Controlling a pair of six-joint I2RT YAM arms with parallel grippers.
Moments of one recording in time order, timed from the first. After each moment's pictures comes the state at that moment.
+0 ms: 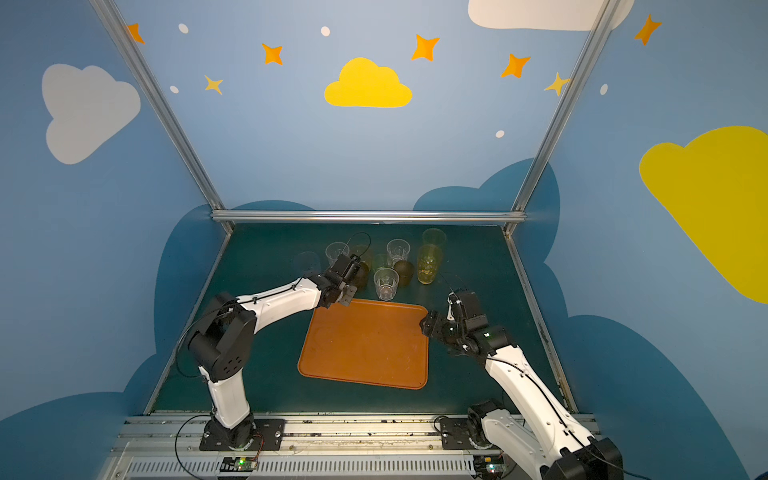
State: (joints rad) left arm -0.63 1.86 1.29 -0.43 -0.40 -0.07; right arm 0.38 0.94 0.68 -0.67 -0.18 0.69
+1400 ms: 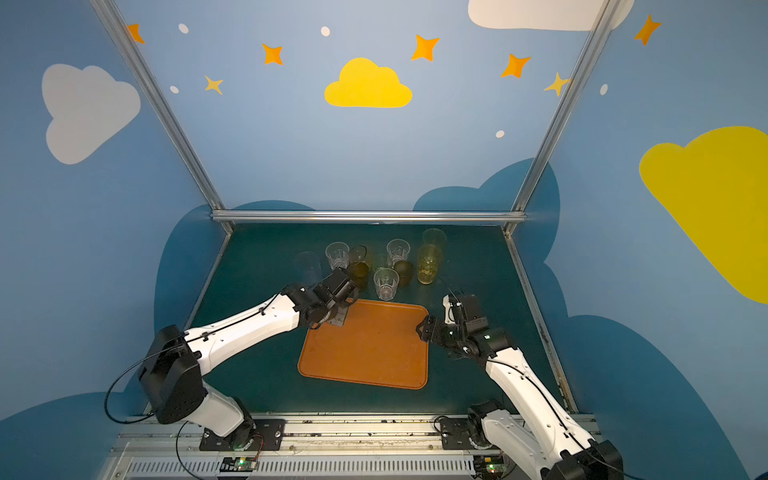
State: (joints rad) left arm -0.80 1.57 1.21 -0.83 -0.36 -0.45; right arm 0.38 0.93 0.65 -0.67 -0.27 0.62
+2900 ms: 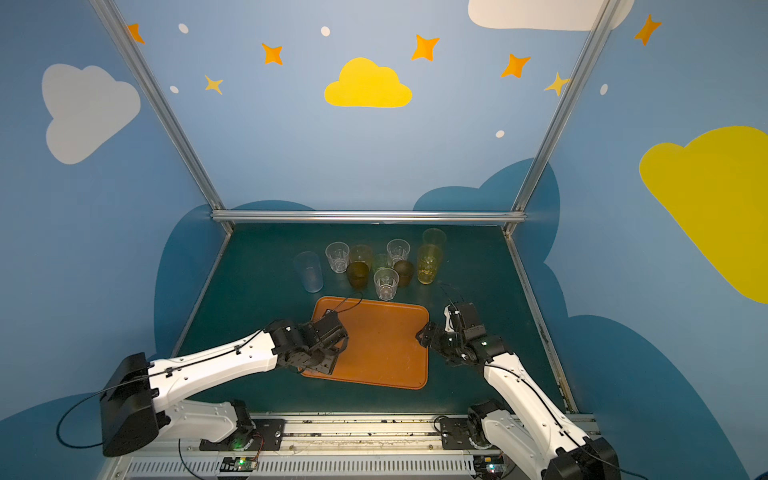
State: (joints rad) left arm -0.98 1.31 0.92 -0.92 -0.21 -0.66; right arm 0.38 0.92 0.56 -0.61 -0.29 0.74
